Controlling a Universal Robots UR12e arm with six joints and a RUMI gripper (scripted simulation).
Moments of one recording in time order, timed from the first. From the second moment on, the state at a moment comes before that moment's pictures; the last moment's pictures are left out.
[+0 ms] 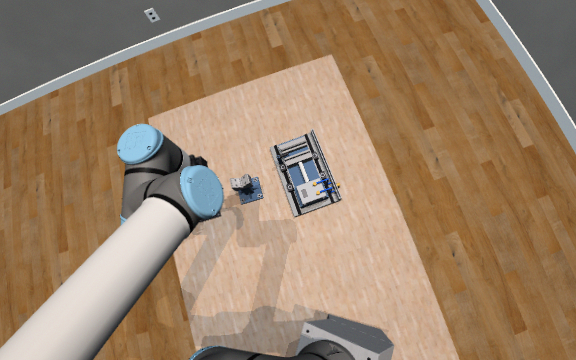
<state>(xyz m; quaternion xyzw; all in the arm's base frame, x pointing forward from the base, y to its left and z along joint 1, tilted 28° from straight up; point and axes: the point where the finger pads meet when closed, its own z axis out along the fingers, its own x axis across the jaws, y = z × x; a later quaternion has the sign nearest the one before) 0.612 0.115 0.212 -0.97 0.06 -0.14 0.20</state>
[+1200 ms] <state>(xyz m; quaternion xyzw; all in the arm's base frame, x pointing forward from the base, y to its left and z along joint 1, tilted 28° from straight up) 0.614 0.024 0.177 -0.97 0.06 -0.14 0.20</state>
